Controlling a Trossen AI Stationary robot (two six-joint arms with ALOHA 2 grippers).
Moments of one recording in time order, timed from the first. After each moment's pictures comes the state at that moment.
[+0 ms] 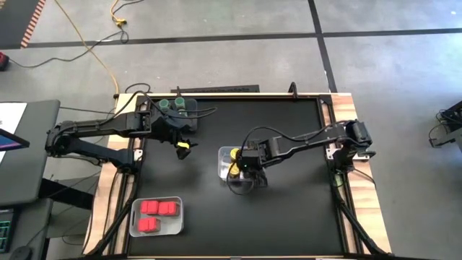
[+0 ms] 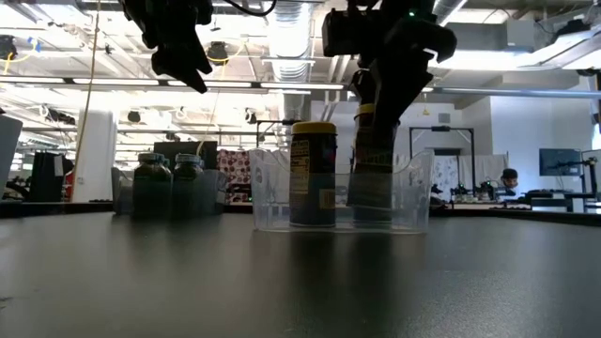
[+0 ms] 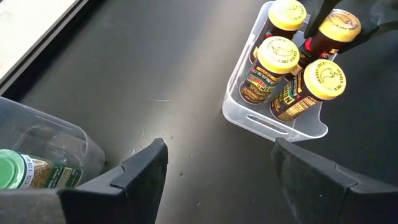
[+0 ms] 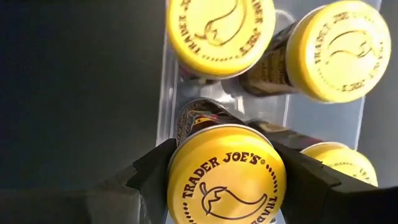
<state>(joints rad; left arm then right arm) 0.16 1.07 1.04 -0.73 -0.12 -0.25 0.12 1.79 1.44 -0.90 0.11 0.00</state>
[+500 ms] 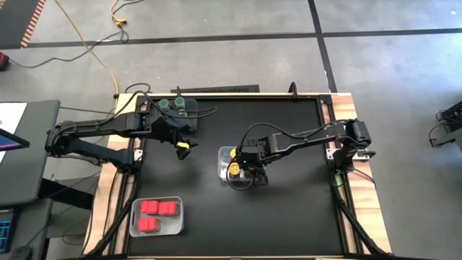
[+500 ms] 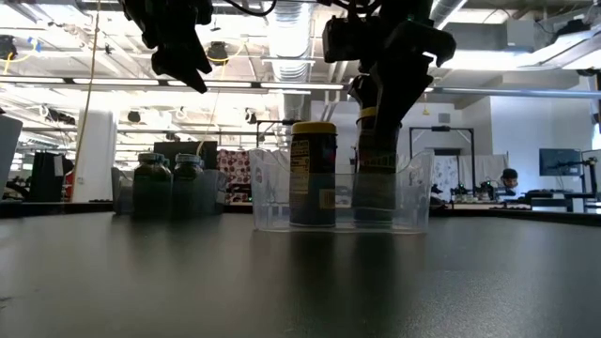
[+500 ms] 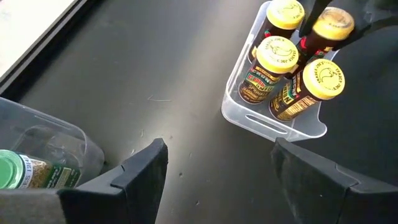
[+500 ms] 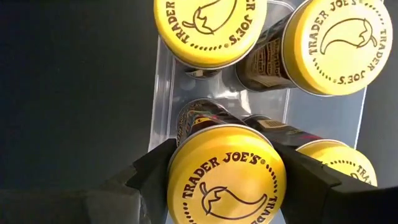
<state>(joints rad) 0.16 1.07 1.04 -0.73 -0.12 -0.25 0.09 1.80 1.43 -0.91 0.07 -0.03</state>
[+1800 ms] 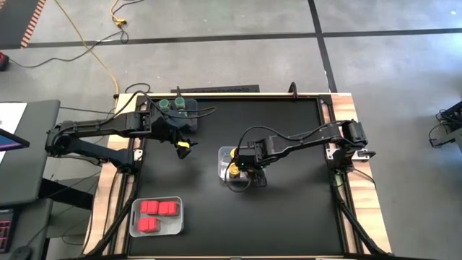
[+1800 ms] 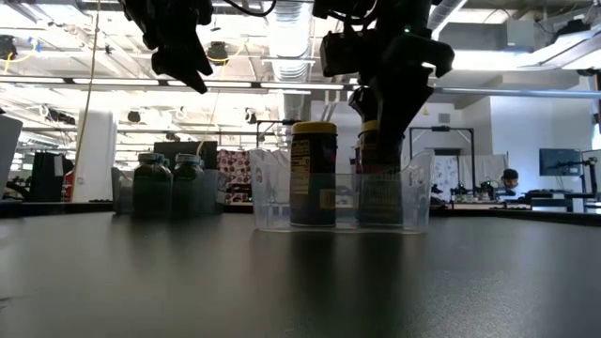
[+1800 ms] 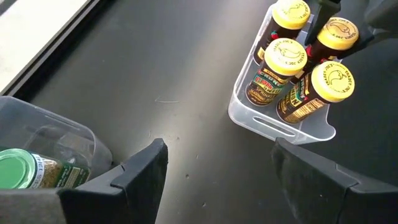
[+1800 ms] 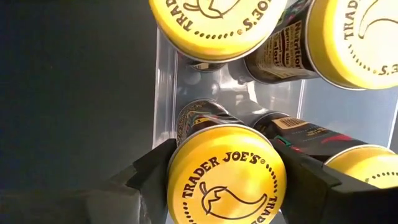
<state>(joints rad) 0.16 1.07 1.04 -0.73 -0.15 -0.25 0.10 1.83 1.43 -0.92 0.05 0.02</state>
